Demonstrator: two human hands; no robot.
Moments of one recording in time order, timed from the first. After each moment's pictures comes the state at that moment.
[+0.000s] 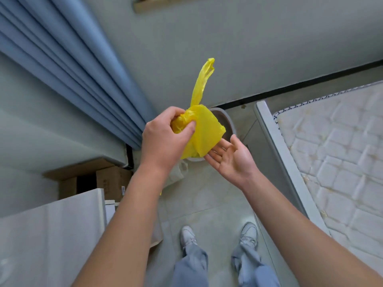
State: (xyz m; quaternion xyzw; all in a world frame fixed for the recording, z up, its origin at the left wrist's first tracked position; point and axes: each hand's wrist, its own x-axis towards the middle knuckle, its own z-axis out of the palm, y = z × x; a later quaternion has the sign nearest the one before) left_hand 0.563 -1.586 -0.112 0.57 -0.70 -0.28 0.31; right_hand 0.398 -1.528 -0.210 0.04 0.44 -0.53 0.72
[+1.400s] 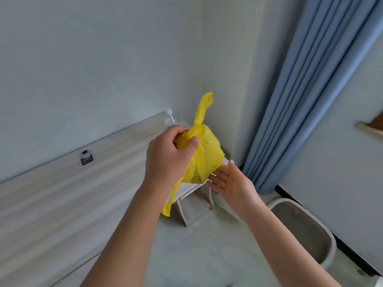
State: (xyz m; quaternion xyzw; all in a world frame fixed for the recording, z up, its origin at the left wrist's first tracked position) left_hand 0.684 -1.256 0.101 0.83 -0.28 0.05 0.49; right_hand 0.582 -1.386 0.006 -0.41 0.36 -0.11 0.83
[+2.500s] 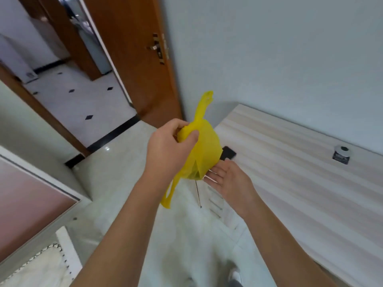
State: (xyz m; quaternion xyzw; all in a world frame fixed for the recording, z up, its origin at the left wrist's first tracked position) left_hand 0.638 -0.673 0.105 0.84 0.29 0.30 0.35; right_hand 0.725 -0.806 0.005 -0.48 0.02 0.45 0.75
